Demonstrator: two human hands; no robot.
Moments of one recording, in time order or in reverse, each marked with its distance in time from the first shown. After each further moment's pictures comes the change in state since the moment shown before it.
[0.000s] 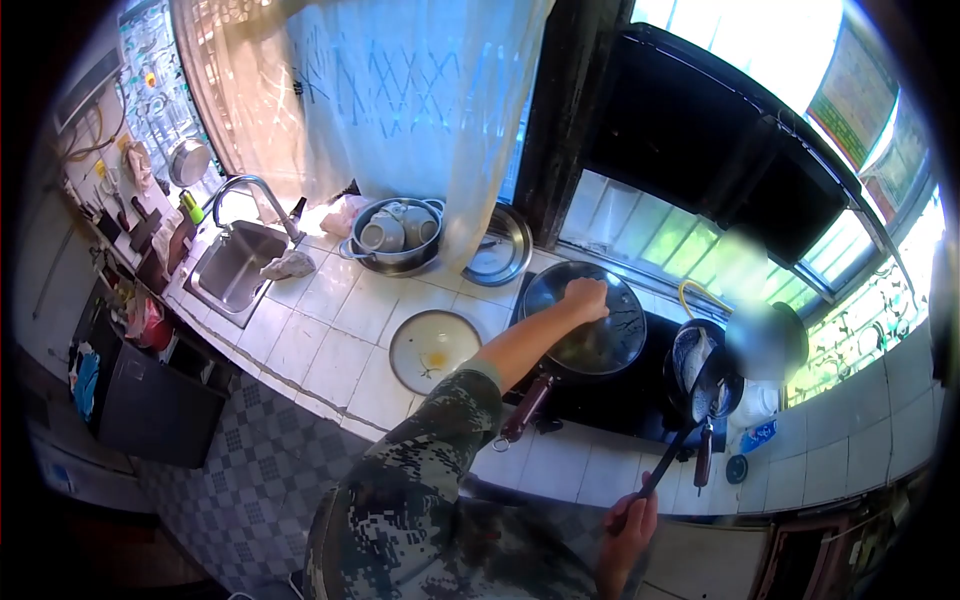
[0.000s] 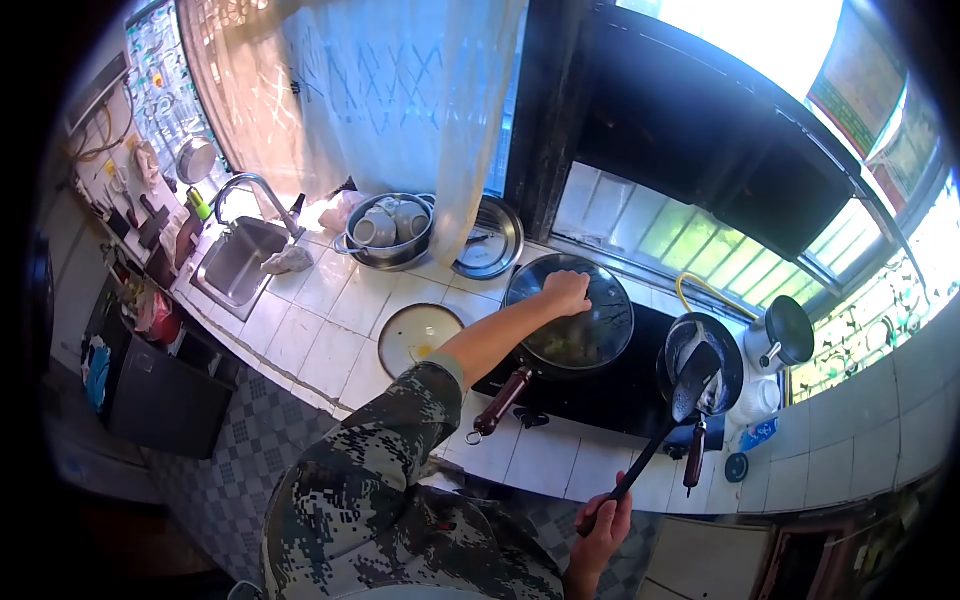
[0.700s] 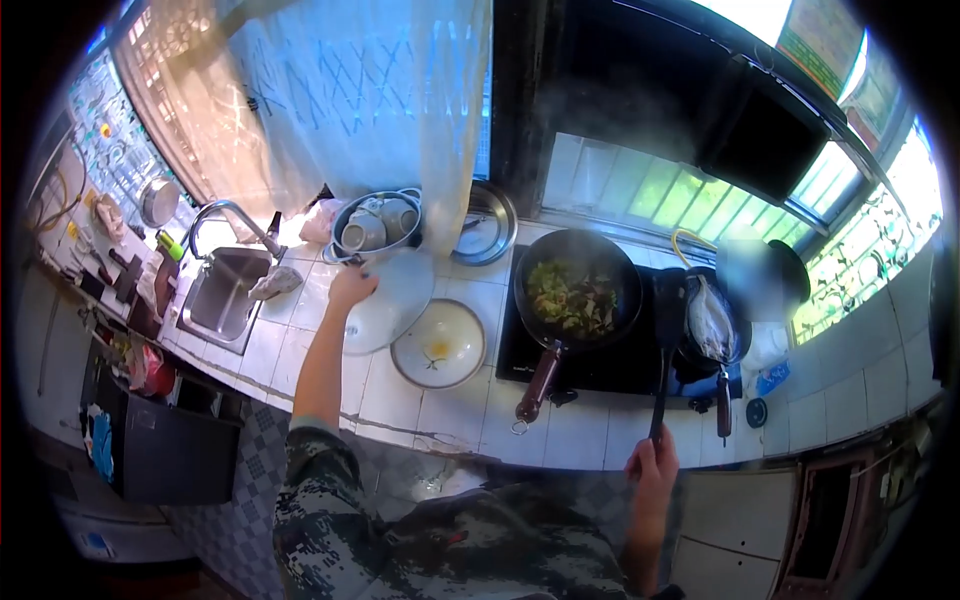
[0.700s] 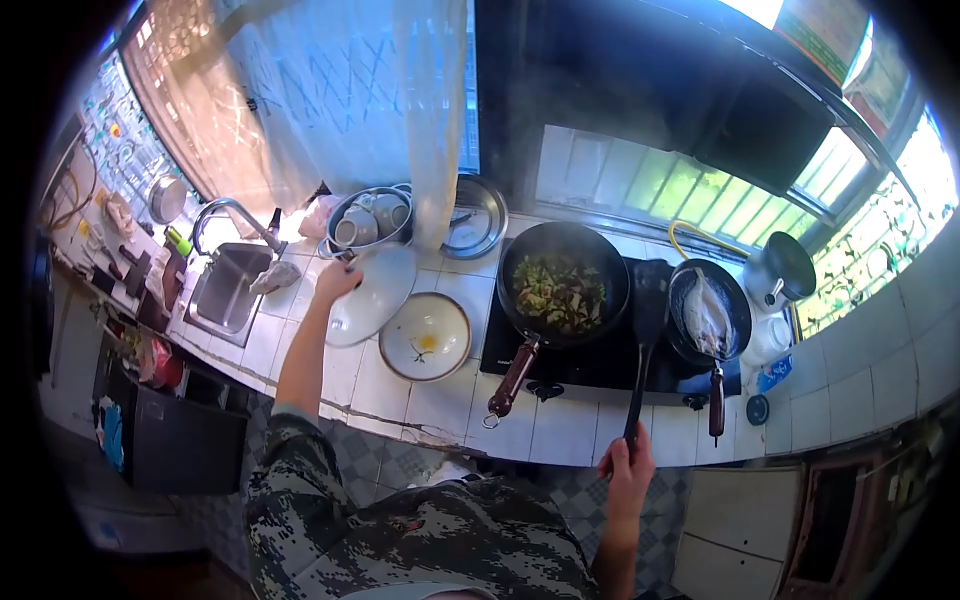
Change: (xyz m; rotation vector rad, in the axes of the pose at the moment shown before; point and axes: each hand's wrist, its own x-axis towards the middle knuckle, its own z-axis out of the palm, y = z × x) left_hand -0.220 -0.294 -0.107 0.003 0.167 -0.682; right_hand 0.024 0.013 0.008 -0.161 -0.109 0.054
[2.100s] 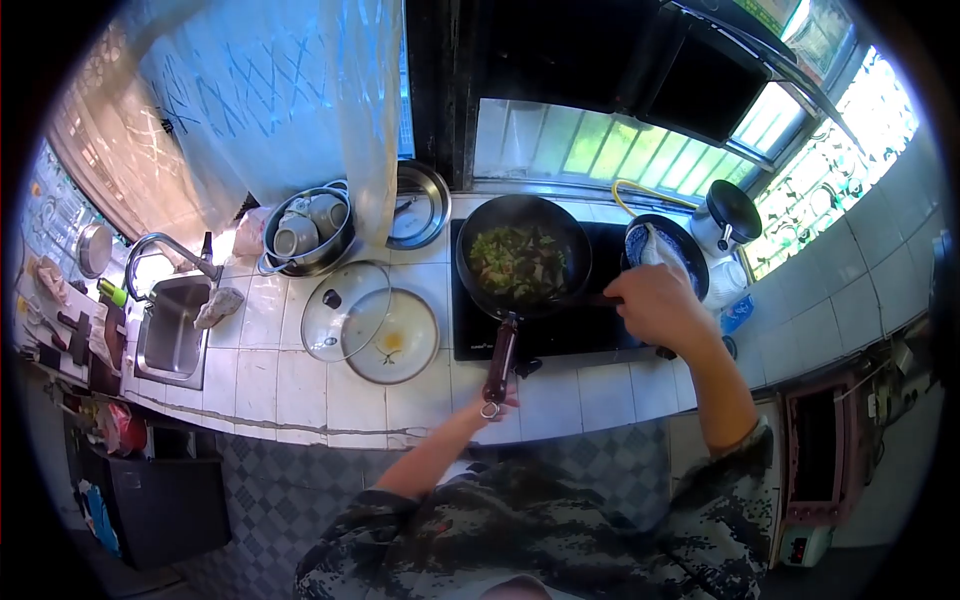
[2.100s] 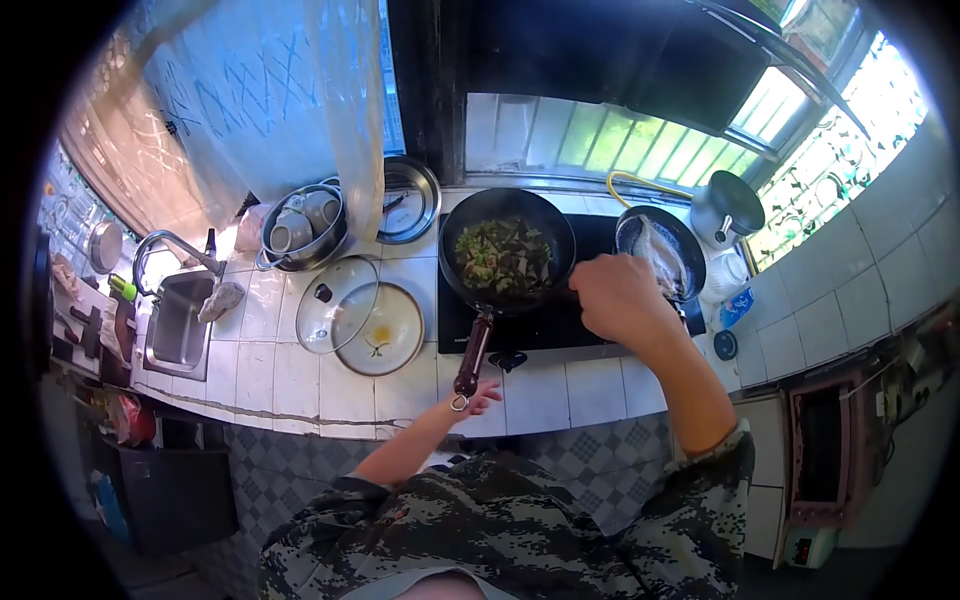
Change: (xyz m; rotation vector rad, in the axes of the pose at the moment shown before) left_hand -0.232 0.147 0.278 -1.154 -1.161 -0.363; right_hand 0.123 -0.154 0.059 -1.649 -0.473 -0.479
